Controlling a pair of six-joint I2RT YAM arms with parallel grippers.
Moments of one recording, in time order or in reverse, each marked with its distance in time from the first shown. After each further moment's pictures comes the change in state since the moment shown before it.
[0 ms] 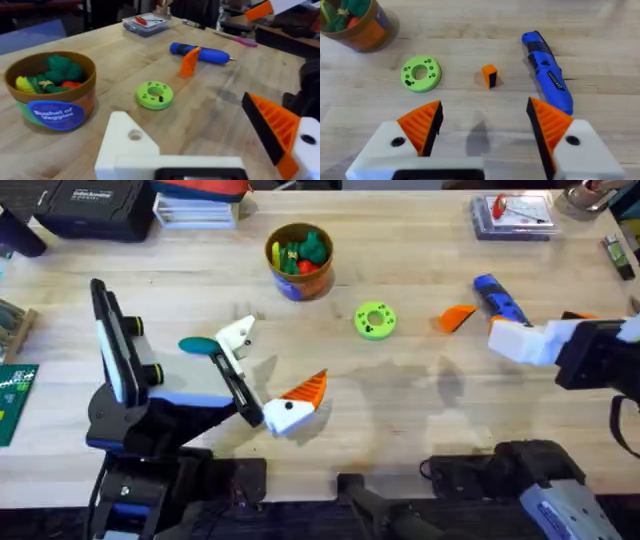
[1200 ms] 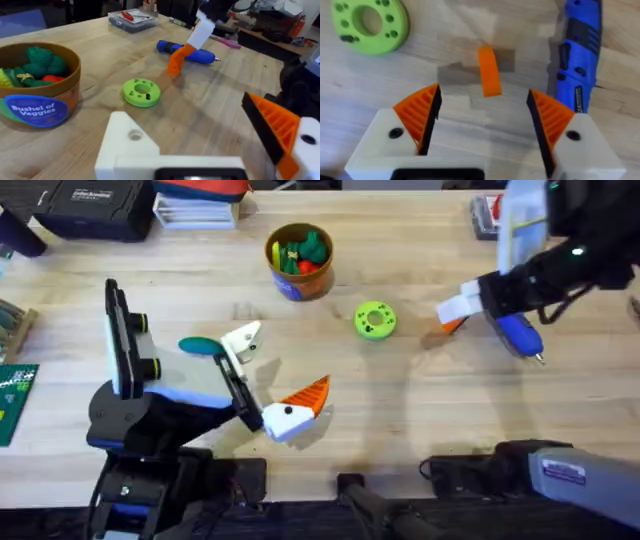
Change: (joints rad) left arm 0.000 0.000 0.000 -0.006 0.057 -0.067; right arm 0.000 0.841 0.191 0.056 0.005 -0.274
